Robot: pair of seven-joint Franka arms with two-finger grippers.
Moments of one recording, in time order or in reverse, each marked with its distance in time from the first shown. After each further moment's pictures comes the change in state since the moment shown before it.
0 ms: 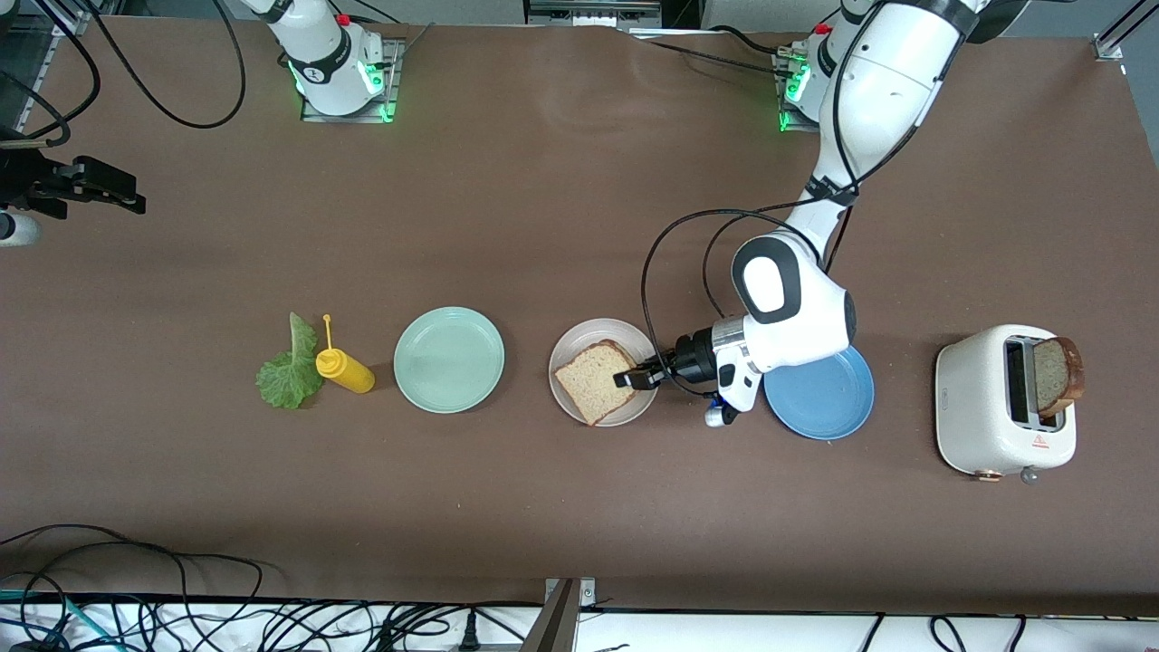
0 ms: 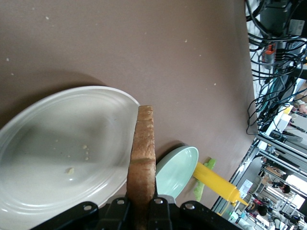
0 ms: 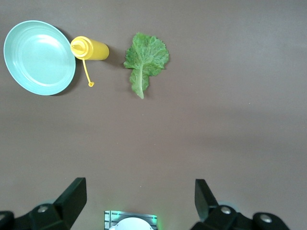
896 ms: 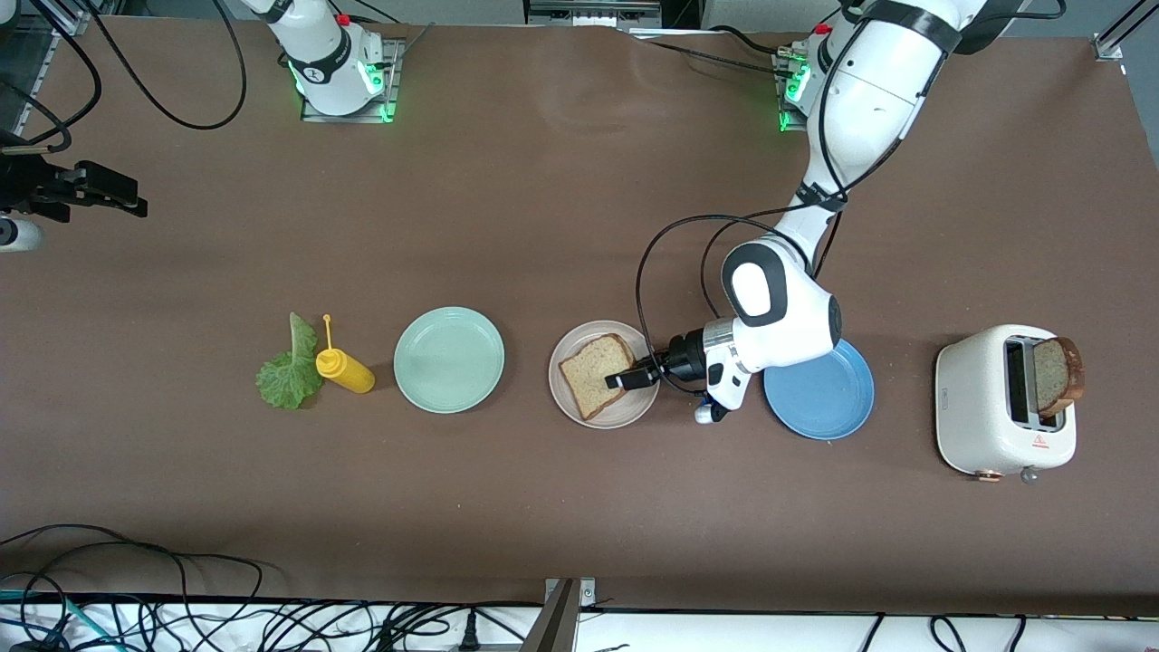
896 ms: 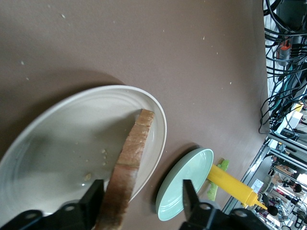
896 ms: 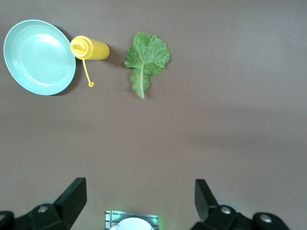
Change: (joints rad) left arm -0.012 0.027 0.014 0.000 0.002 0.010 0.034; right arm 0.002 0.010 0.002 0.000 0.007 0.002 -0.005
